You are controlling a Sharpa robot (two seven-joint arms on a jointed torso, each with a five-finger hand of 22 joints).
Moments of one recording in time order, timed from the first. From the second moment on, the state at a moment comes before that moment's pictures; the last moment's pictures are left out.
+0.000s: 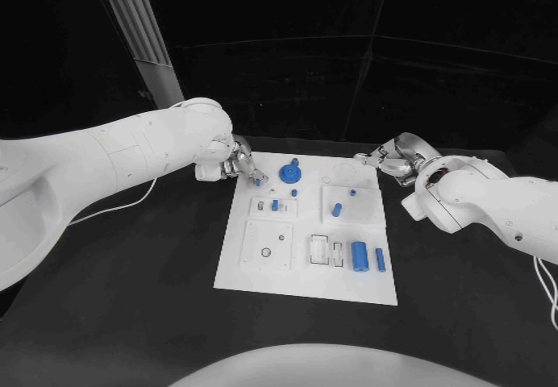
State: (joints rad) left arm 1.42 -0.42 -0.23 0.87 -0.84 0.43 -0.47; left_hand 1.09 0.08 -0.10 0.29 0.42 0.68 0.09 0.64 0.91 1.47 0.03 1.57 1.31 1.47 -0.01 1.58 1.31 0.01 1.47 0.10 1.57 1.31; right arm 1.25 -0.84 -0.08 1.51 -0.92 -0.51 -0.28; right_hand 1.26 0.09 -0.14 0.29 0.17 0.99 0.15 0.17 0.11 1.46 0.08 1.57 1.31 1.47 0.02 1.57 1.31 0.01 1.47 0.13 1.57 1.31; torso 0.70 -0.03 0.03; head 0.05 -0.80
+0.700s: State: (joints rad) left arm 1.42 -0.40 -0.23 0.85 -0.84 0.42 -0.47; left_hand 1.13 0.10 -0.09 0.29 0.42 0.68 0.09 0.64 0.91 1.47 0.03 1.57 1.31 1.47 -0.01 1.58 1.31 0.01 1.47 0.10 1.57 1.31; right arm 1.25 -0.84 -0.08 1.51 -0.92 -0.51 -0.28; right_hand 1.26 0.09 -0.14 0.29 0.17 0.99 0.15 0.17 0.11 1.46 0.08 1.57 1.31 1.47 0.02 1.57 1.31 0.01 1.47 0.13 1.57 1.31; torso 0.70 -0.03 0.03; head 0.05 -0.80
